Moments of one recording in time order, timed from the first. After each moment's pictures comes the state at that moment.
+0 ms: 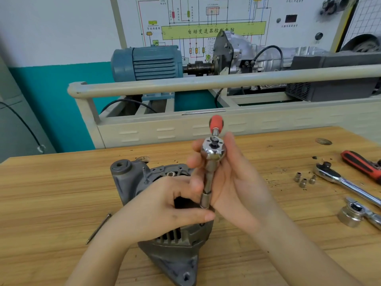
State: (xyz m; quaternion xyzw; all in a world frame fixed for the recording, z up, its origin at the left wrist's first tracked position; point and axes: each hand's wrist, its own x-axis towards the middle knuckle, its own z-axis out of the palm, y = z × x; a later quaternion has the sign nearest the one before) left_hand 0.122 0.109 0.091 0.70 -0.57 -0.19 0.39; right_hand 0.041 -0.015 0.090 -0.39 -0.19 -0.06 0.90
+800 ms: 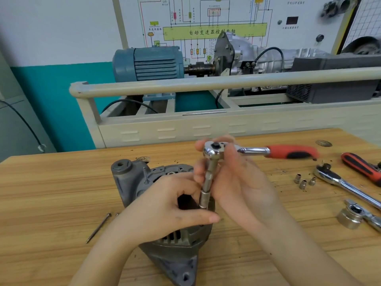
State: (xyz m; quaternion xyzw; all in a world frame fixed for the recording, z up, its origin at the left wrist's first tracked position) left_hand 0.122 0.106 0.088 0.70 -0.60 -0.12 0.37; right_hand 0.037 -0.018 0.088 -0.41 -0.18 -0.17 0.88
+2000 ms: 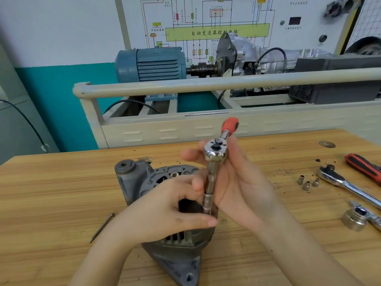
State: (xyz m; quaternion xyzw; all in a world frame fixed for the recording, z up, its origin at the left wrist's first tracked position) left_hand 0.119 0.110 0.092 0.70 -0.58 -0.17 0.38; right_hand 0.043 -0.018 0.091 -0.43 -0.21 -0.07 0.87
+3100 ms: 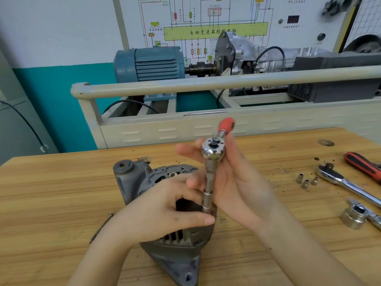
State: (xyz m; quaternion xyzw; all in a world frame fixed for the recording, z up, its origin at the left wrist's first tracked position) left_hand 0.121 0.110 0.092 0.70 -0.58 -0.18 0.37; right_hand 0.043 -0.020 0.091 -0.43 -0.21 -0.06 0.88
